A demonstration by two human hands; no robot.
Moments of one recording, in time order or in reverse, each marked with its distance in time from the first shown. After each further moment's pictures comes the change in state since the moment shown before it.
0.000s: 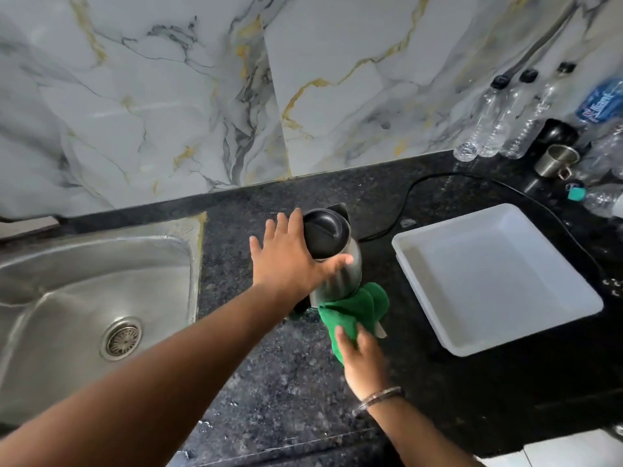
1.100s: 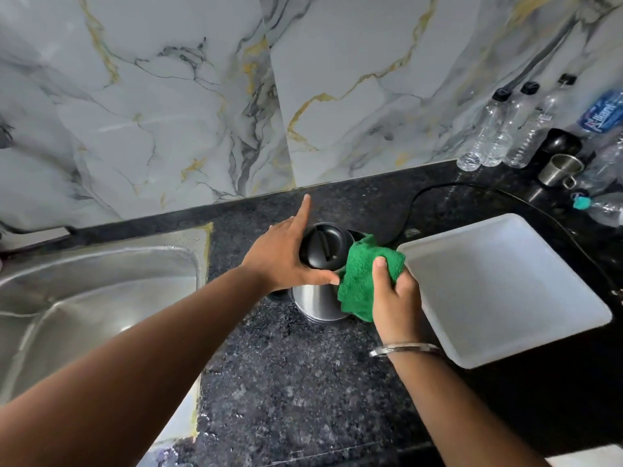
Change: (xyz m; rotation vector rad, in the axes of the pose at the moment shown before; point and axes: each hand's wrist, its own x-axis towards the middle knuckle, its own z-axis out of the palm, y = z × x) left_hand 0.035 -0.029 -0.025 -0.031 -0.161 0.338; right_hand 0.033 -0.109 -0.046 0.091 0.374 -0.230
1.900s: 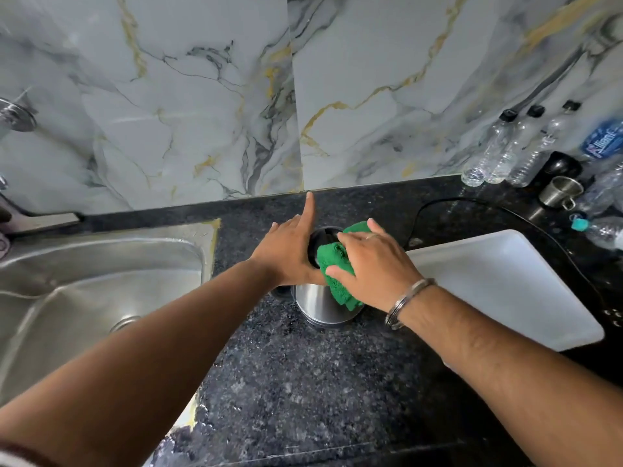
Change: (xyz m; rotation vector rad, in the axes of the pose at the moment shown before) left_hand 0.002 -0.007 0.000 0.004 0.002 0.022; right_hand 0.039 -0.058 0.013 -1.100 -0.558 -0.796
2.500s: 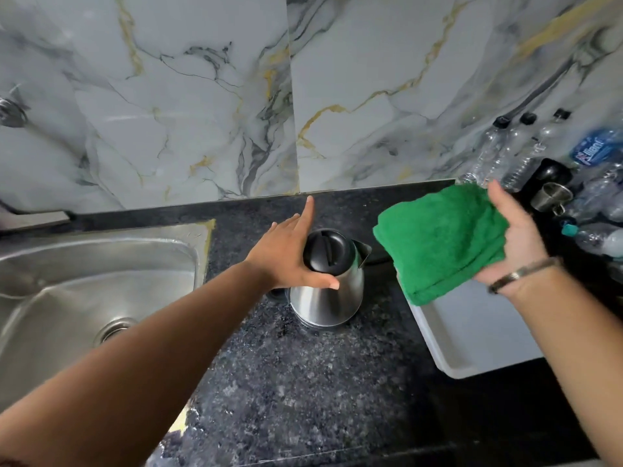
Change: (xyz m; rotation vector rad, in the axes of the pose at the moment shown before) left_hand -0.001 -0.004 0.001 0.002 0.024 0.043; right_hand -0.041 0.112 -0.054 2.000 0.151 0.731
